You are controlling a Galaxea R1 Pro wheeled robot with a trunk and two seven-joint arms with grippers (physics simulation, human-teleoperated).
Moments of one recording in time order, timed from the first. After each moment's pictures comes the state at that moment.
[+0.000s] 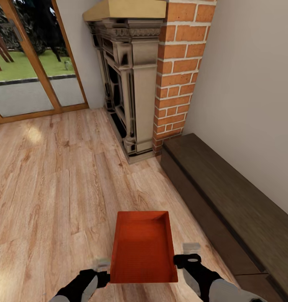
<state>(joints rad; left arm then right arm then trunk) -0.53 -0.07 -0.01 -0.29 0.14 0.30 0.16 -0.64 0.06 0.52 -0.19 -0.44 0.07 -0.27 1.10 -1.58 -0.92</state>
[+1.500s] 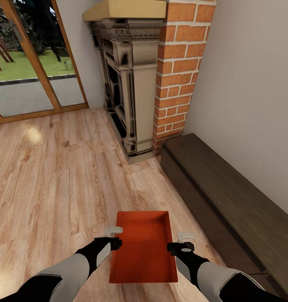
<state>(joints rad) -0.79 -0.13 -0.01 -0.12 0.08 0.20 0.15 -0.77 0.15 0.50 0.00 -0.44 -0.07 -0.25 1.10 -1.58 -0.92</state>
